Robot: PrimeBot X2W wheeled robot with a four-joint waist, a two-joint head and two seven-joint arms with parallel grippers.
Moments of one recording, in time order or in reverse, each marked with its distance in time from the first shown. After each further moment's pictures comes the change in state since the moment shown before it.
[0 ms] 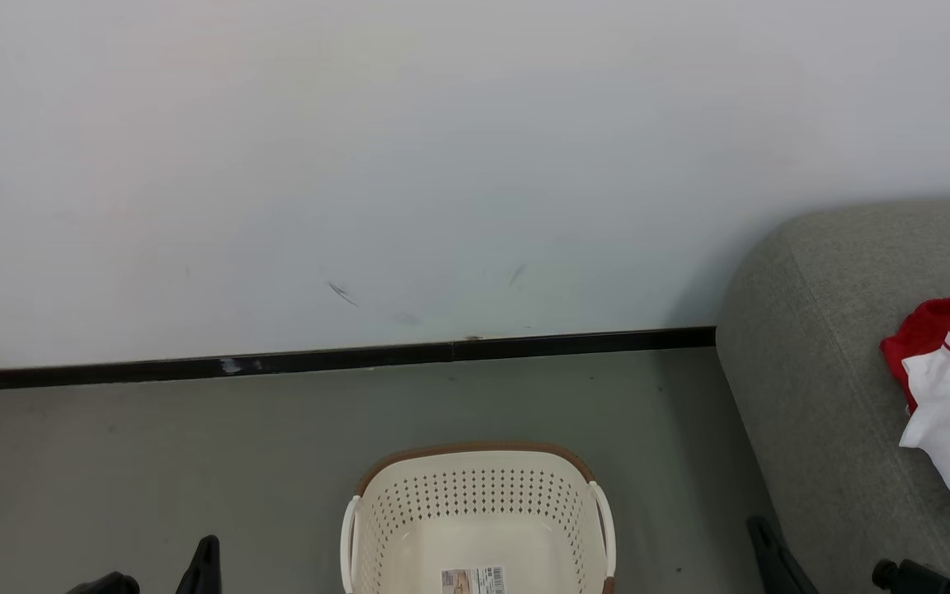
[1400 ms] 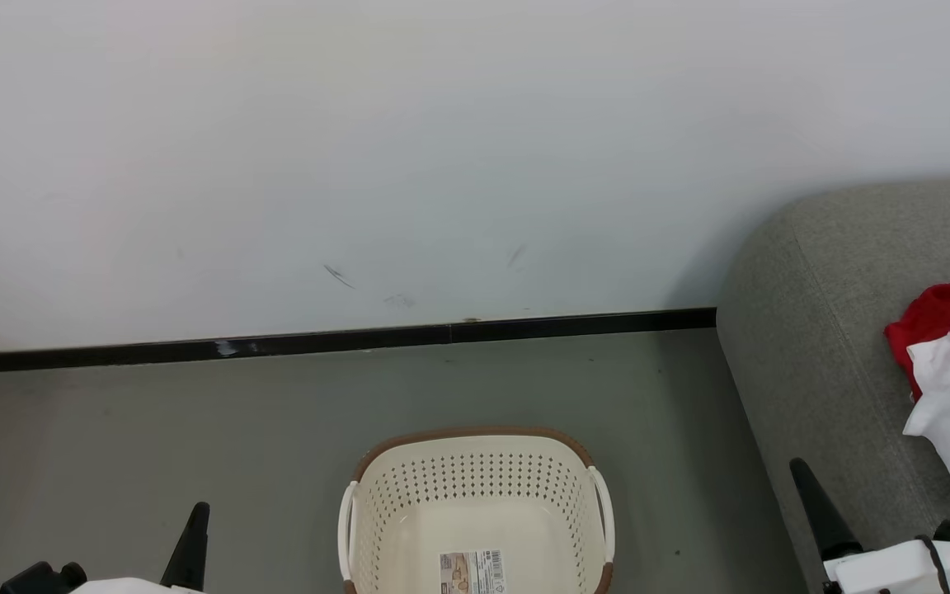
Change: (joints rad) left arm -0.075 -0.078 0.163 0.070 -0.497 -0.184 0.115; right arm -0.139 -0.049 -0.050 0.079 0.657 0.000 0.125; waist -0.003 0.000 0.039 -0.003
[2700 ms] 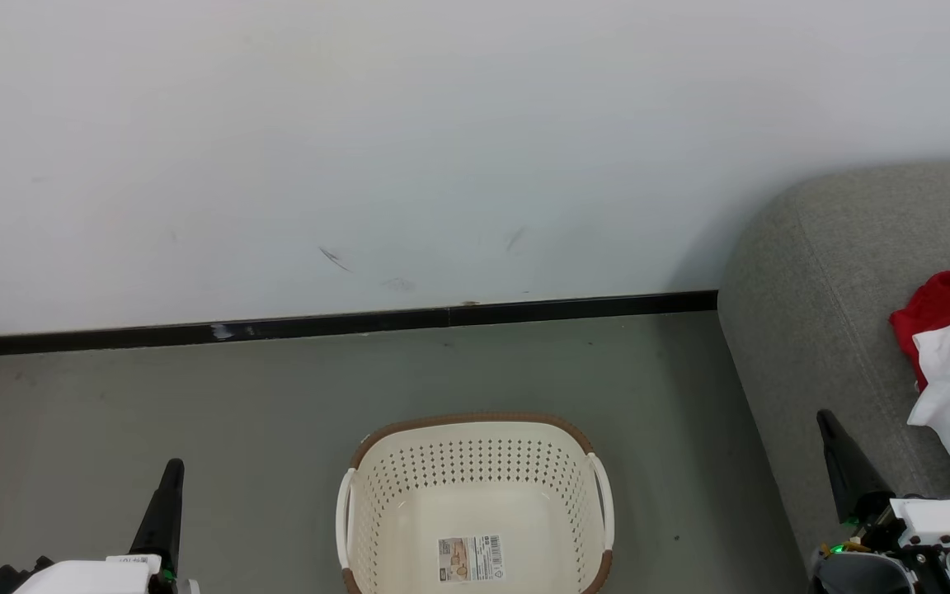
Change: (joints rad) left arm -0.083 -0.058 0.131 0.077 -0.388 -0.150 0.083; right arm -0.106 -0.031 -0.041 0.052 0.499 0.000 0.089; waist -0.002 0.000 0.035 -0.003
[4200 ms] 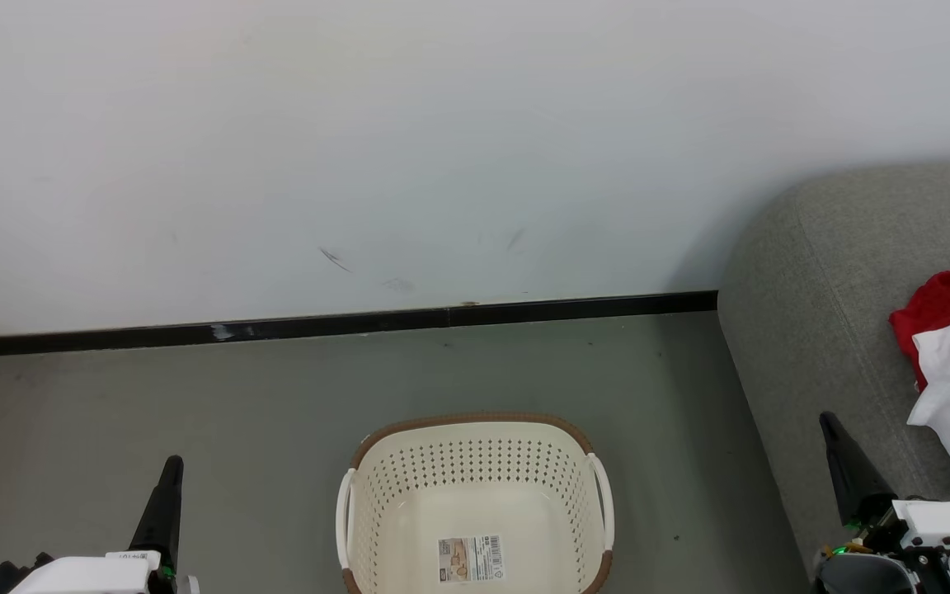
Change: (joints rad) left arm -0.015 0.000 0.003 0.021 0.000 -0.009 0.003; right arm 0.000 0.000 -0.007 0.011 0.000 0.000 0.001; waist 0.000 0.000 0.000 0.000
